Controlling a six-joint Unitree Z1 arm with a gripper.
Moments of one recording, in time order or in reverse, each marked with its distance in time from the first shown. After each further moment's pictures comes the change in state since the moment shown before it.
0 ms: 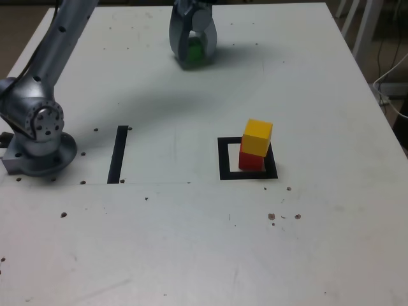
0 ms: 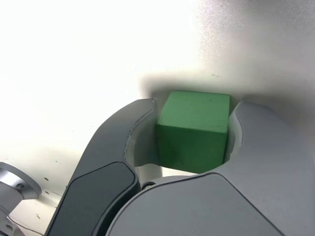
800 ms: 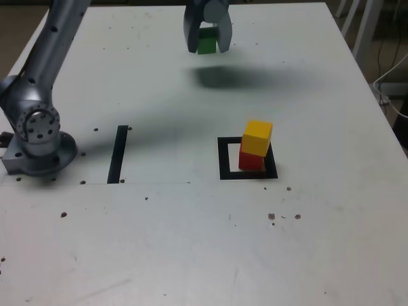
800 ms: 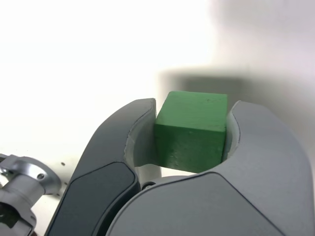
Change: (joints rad) arm -0.213 -0.172 0.096 0.011 0.047 0.003
